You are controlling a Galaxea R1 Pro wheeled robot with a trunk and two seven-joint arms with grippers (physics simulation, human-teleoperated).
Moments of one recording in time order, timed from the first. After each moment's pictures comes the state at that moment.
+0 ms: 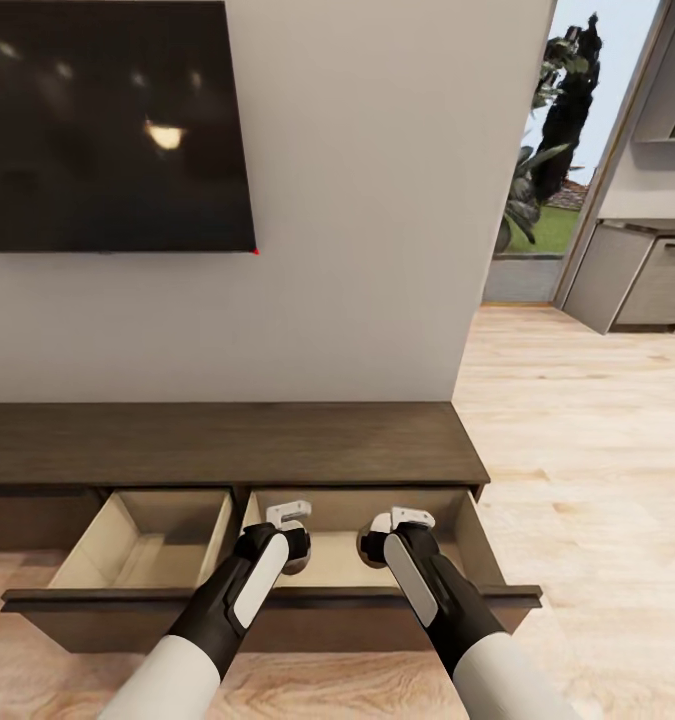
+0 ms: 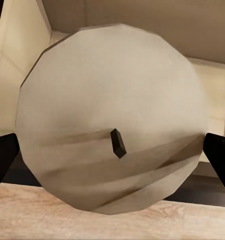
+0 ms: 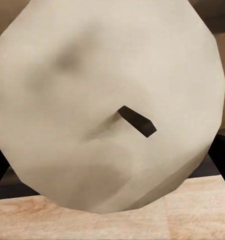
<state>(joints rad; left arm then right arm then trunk) -0.59 -0.17 -0.26 -0.90 0.54 0.65 0.54 -0.60 0.17 0.27 -0.89 -0.51 0.69 -0.55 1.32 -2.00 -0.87</state>
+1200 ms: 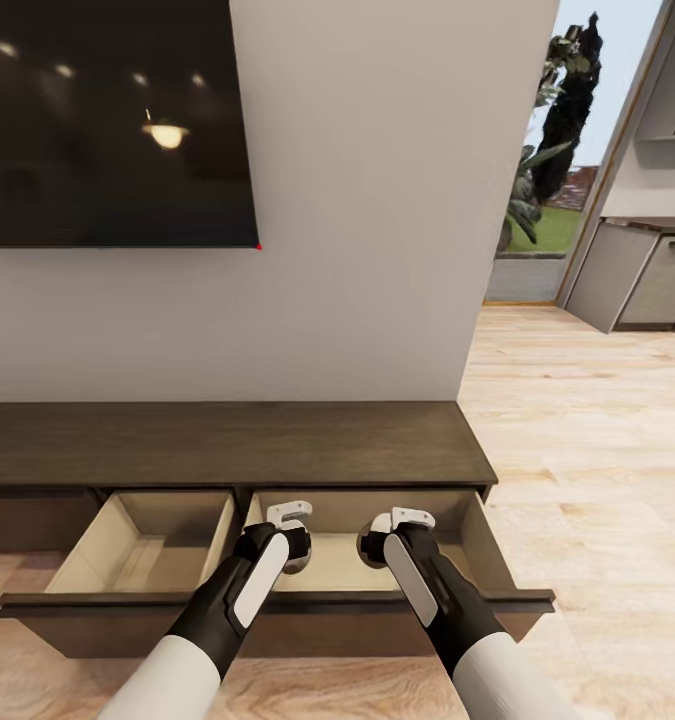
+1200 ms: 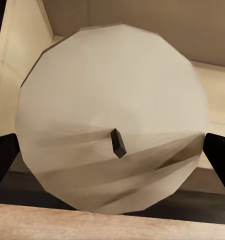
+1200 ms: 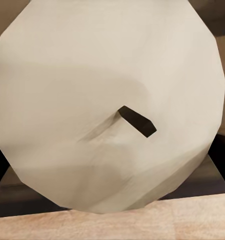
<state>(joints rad) -0.59 -0.17 -0.26 -0.91 0.54 0.65 0.54 -0.60 0.17 0.27 -0.89 -0.51 0.69 -0.55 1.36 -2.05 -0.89</state>
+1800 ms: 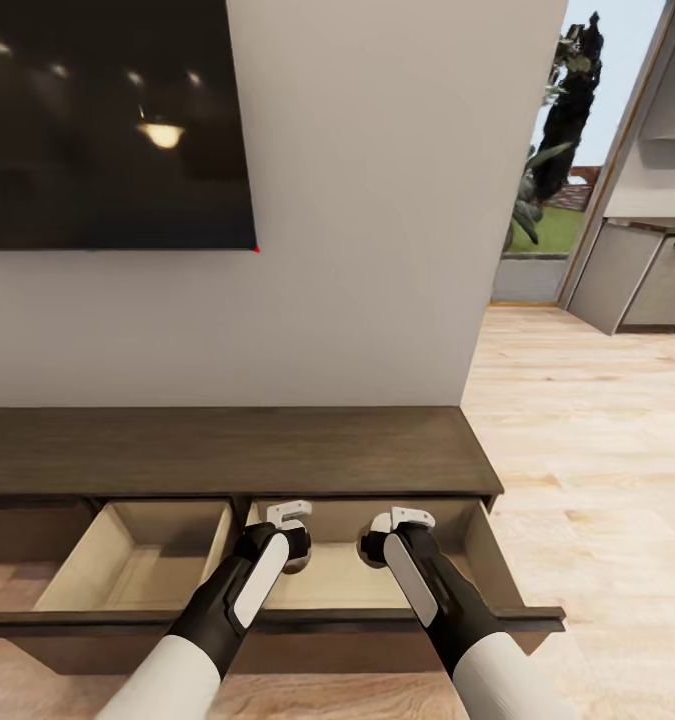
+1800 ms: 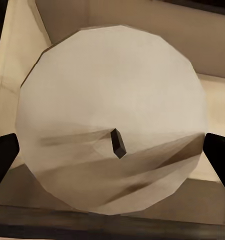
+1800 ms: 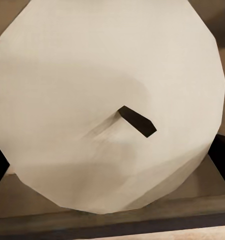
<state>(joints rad) -0.59 -0.17 -0.26 -0.91 0.53 0.65 0.54 -0.60 0.17 0.27 -0.89 -0.51 0.69 -0.55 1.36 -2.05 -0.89</state>
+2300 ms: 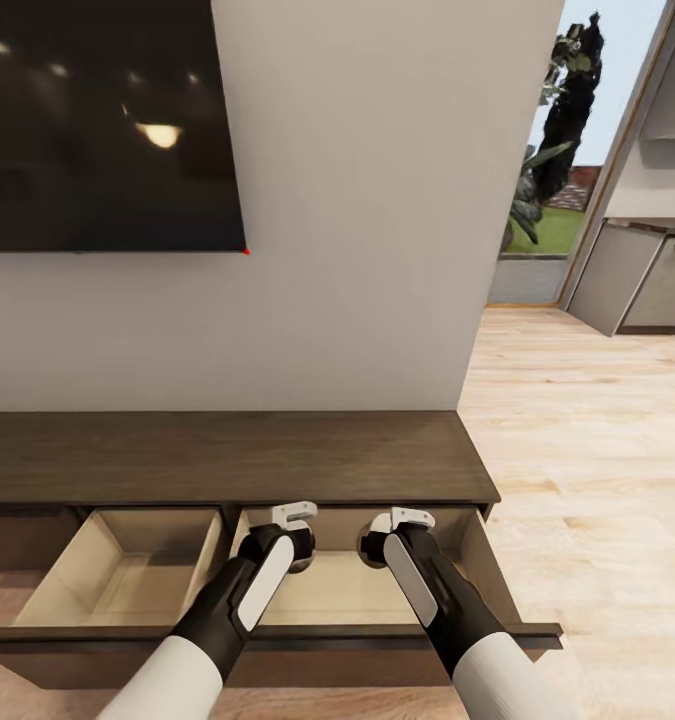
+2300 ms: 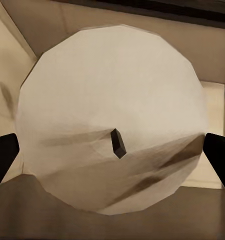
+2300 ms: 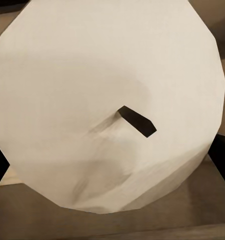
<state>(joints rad) -0.59 -0.17 -0.31 -0.91 0.54 0.65 0.54 -0.60 0.17 0.27 -0.89 -0.51 0.69 -0.55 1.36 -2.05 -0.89</state>
